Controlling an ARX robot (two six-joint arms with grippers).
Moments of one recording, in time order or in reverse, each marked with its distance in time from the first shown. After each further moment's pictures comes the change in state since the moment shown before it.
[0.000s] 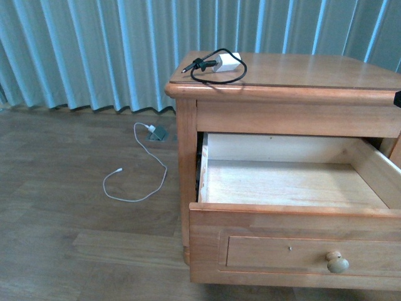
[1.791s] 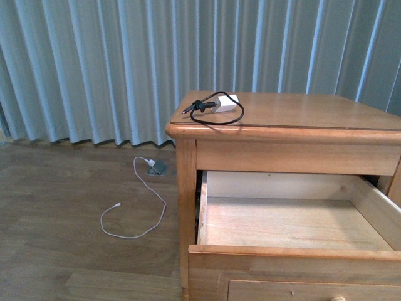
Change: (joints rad) left arm -0.164 0.380 0.078 0.237 -0.575 -0.131; right arm -0.024 -0.555 -0.409 0.081 0.265 -0.080
